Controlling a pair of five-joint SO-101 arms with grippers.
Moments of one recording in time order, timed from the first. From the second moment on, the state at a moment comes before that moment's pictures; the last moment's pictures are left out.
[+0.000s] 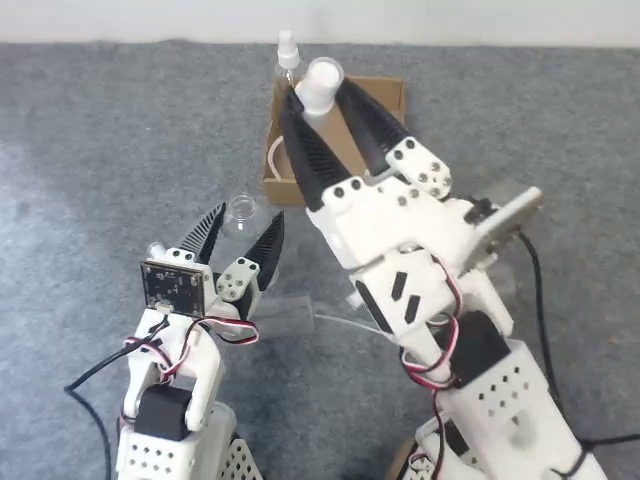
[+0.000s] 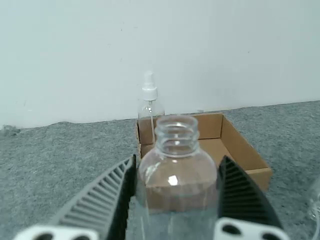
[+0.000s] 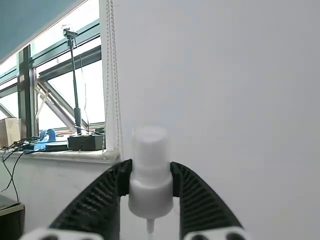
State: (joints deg) left arm 4.8 -103.3 88.8 37.7 4.9; right arm -37.6 -54.1 40.0 -0.6 -8.1
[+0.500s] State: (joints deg) left arm 4.8 -103.3 88.8 37.7 4.9; right arm -37.7 -48.5 40.0 -0.6 -18.7
